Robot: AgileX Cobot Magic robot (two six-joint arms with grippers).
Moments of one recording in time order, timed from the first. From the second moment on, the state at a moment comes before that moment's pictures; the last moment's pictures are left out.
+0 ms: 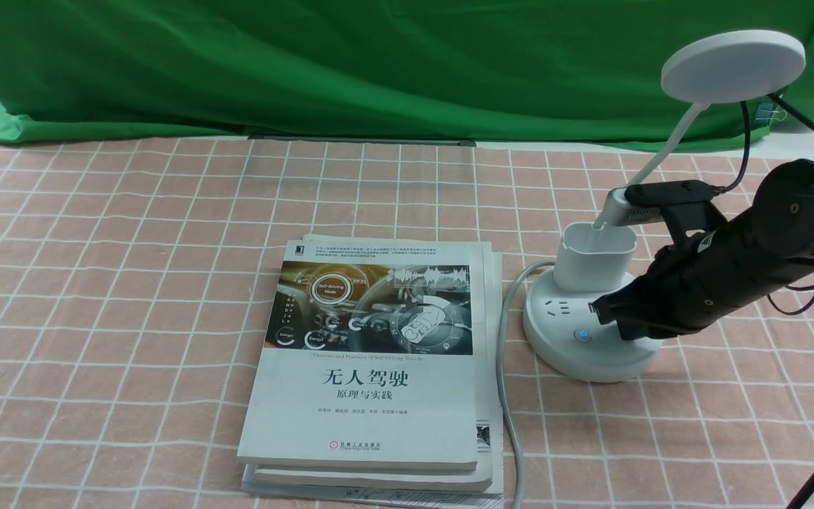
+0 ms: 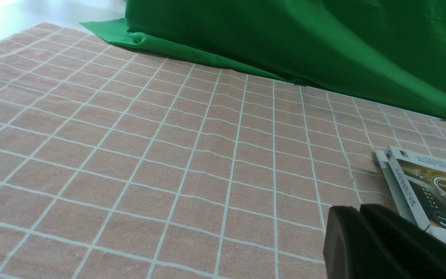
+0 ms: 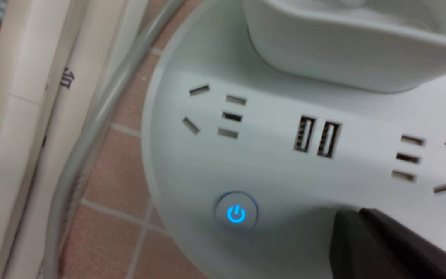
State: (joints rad) right arm 0.26 1.81 -1.08 0.26 0.53 -0.25; left arm 0.05 0.00 0.01 0.09 0.24 -0.26
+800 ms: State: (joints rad) right arm 0.26 1.22 -0.78 0.26 0.55 -0.20; left arm 0.05 0.00 0.01 0.09 0.24 -0.26
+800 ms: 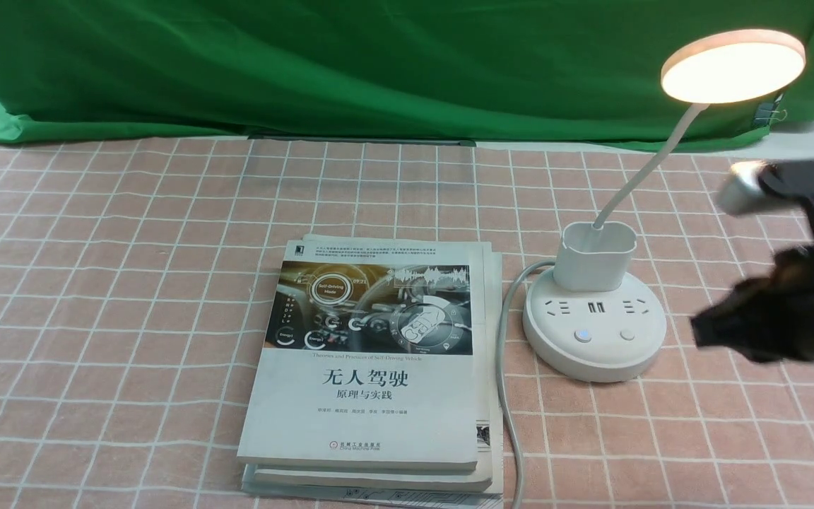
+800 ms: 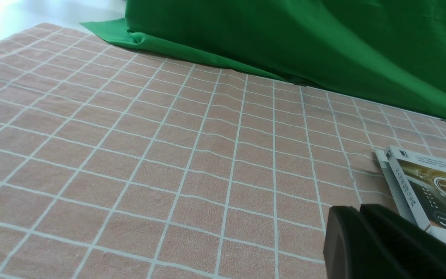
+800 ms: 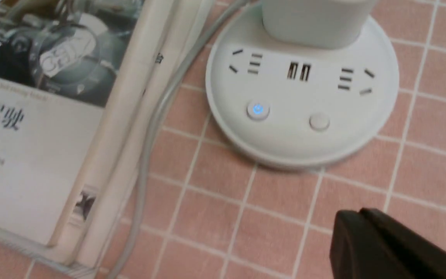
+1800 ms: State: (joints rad) right arm 0.26 0.66 -0.47 0.19 0.45 -0.16; left arm 0.05 0.00 0.01 0.09 0.24 -0.26
